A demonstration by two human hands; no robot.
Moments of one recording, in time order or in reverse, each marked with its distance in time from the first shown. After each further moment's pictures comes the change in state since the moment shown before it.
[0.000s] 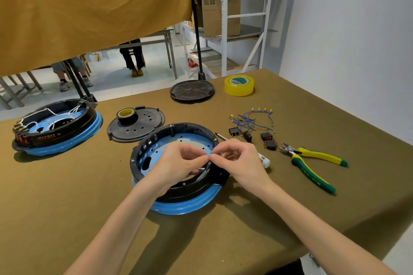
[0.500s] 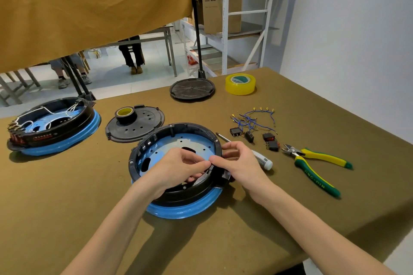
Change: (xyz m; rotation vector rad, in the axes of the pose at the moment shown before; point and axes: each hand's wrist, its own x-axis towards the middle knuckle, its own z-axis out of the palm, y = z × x) left_hand 0.010 -0.010 -0.007 0.090 -0.091 -0.124; right_hand 0.009 0.011 0.006 0.152 -0.005 0.370
